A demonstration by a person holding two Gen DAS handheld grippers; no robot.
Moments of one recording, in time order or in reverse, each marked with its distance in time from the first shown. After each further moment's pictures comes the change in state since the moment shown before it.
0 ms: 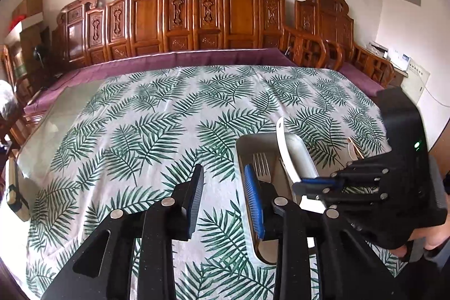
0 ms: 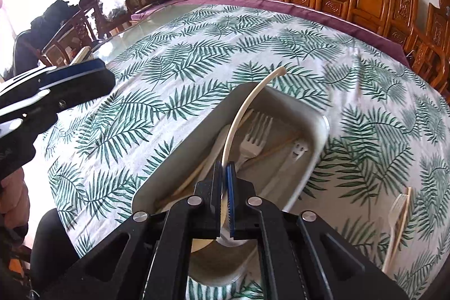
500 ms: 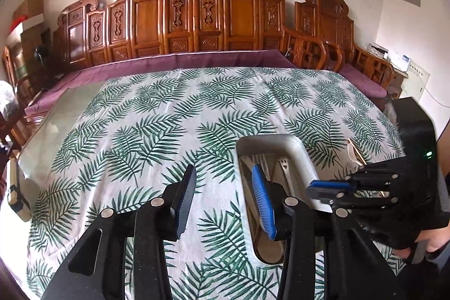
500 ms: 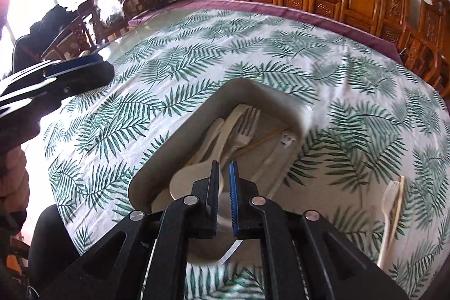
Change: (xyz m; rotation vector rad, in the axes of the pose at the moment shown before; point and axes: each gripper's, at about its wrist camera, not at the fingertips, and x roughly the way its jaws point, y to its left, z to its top) left arm -0.003 -0.003 -0.001 0.007 -0.004 -0.003; right arm -0.025 -0.013 -0.021 0.017 -0.044 -0.019
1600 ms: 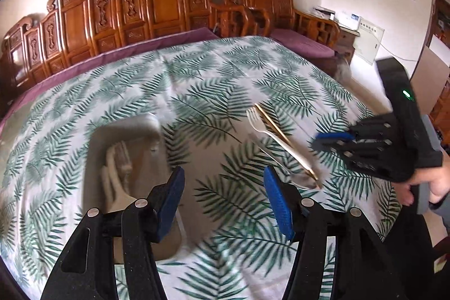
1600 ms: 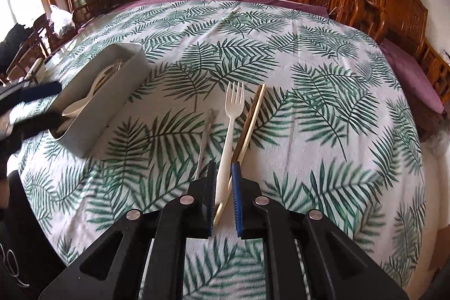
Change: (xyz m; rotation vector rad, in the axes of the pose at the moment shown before) left arm 0.033 -0.181 -0.032 0.178 0.091 -0.205; right arm -0.066 -0.172 -0.115 0.144 0.037 -0.178
